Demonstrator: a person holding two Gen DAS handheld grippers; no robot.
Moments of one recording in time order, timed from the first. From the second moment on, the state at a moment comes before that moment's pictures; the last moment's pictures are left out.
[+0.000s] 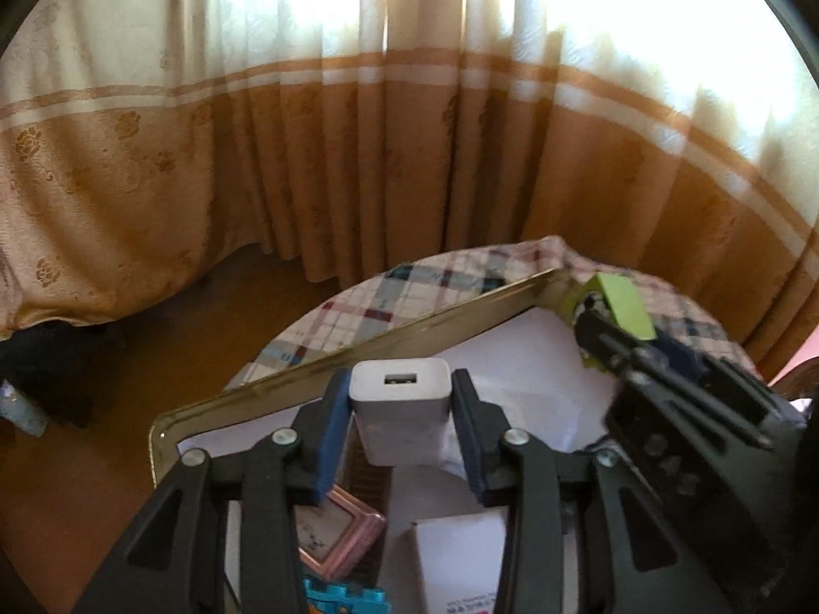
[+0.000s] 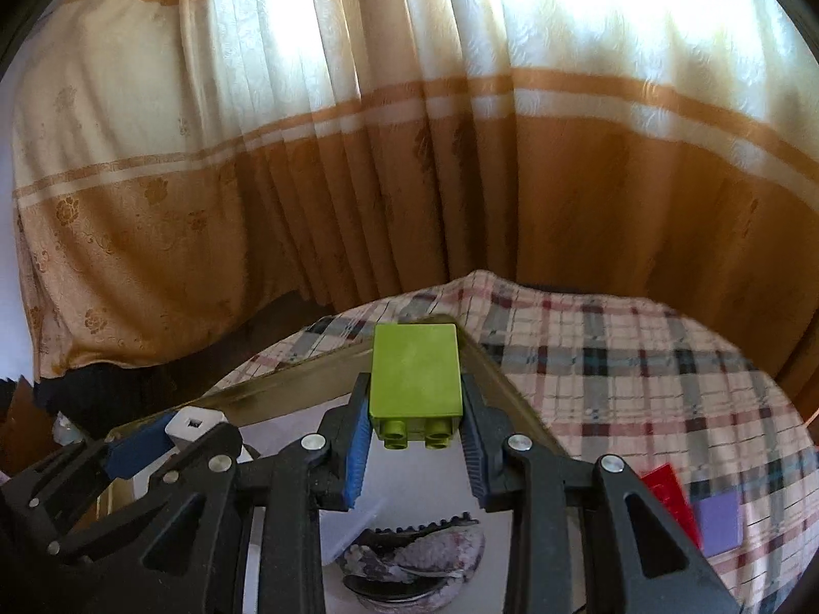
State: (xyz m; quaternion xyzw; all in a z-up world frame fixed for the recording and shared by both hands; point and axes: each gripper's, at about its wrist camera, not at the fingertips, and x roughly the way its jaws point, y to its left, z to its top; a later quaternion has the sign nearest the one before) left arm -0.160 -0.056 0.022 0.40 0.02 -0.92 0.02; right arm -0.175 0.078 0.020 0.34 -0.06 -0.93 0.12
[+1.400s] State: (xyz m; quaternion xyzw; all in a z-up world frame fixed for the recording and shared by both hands) left arm -0.051 -0.030 0.009 0.27 0.02 -0.96 0.09; right arm -0.013 0.151 0.024 0.12 -0.04 -0.99 -0.04
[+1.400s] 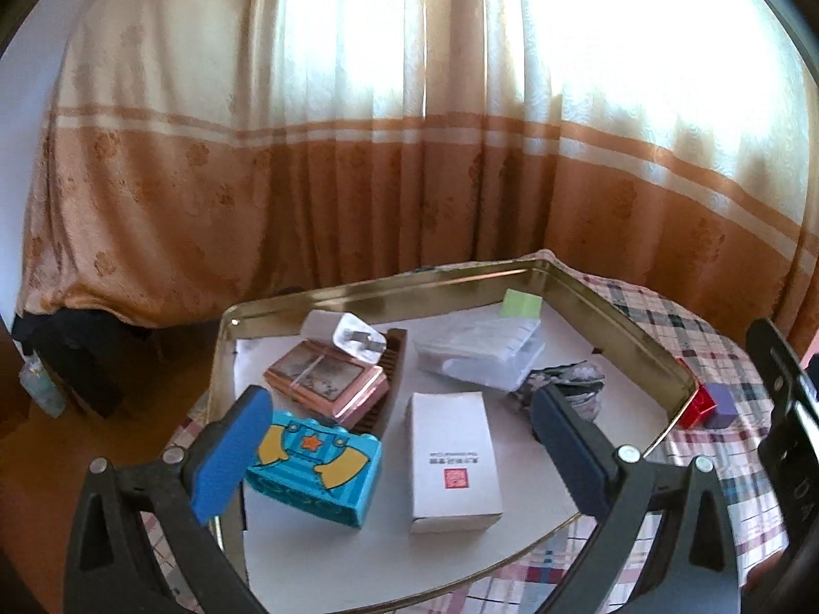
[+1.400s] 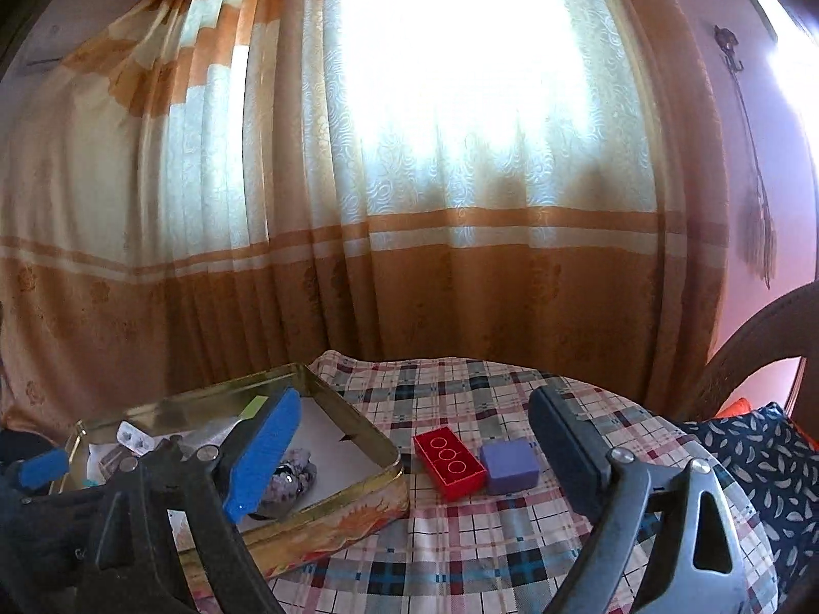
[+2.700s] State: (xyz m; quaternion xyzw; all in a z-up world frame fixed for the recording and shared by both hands) left arm -0.032 -0.008 0.011 0.25 -0.01 -0.97 0.07; right arm 0.000 0.186 0.020 0.13 -0.06 -0.99 -0.07
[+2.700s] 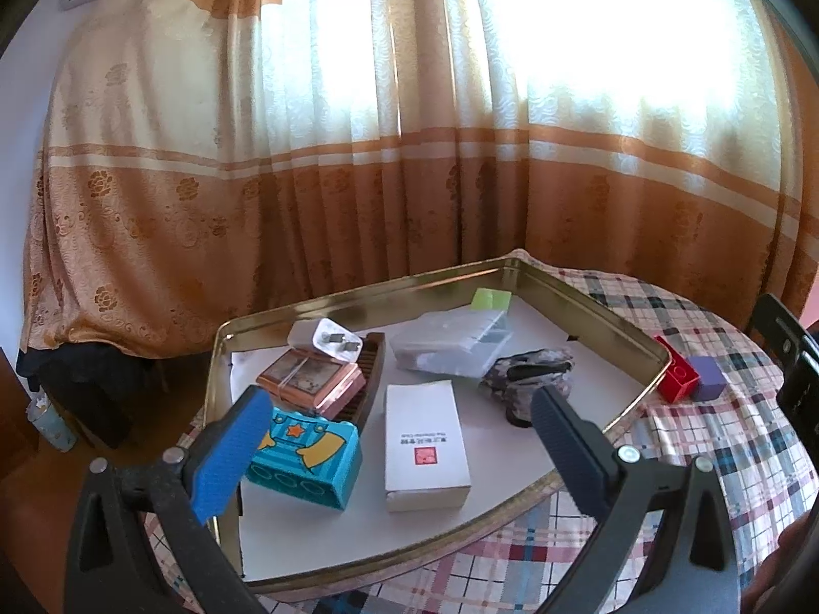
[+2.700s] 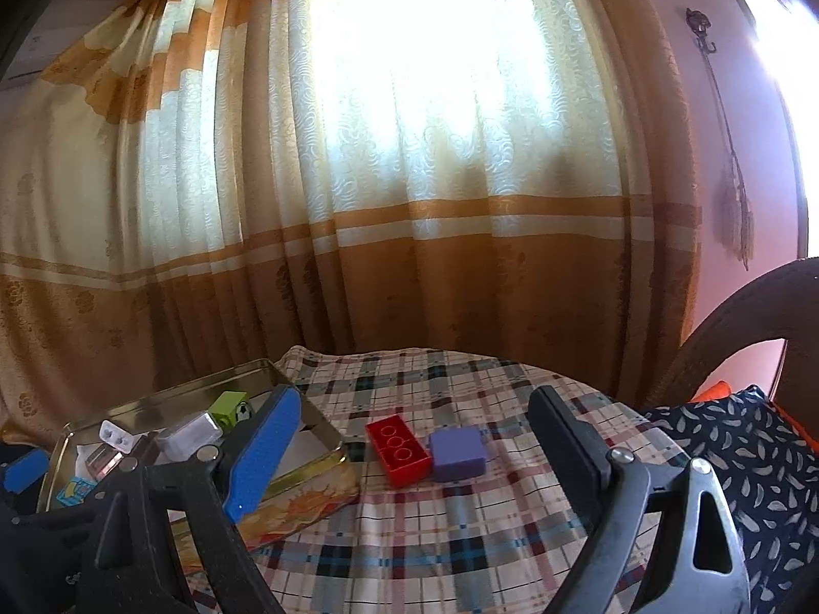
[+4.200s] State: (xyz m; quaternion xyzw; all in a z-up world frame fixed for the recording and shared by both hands) left arm -0.024 0.062 0.002 0.30 -0.05 -0.95 -0.03; right arm -0.098 0.248 -0.033 0.41 -0.08 -0.91 0.00
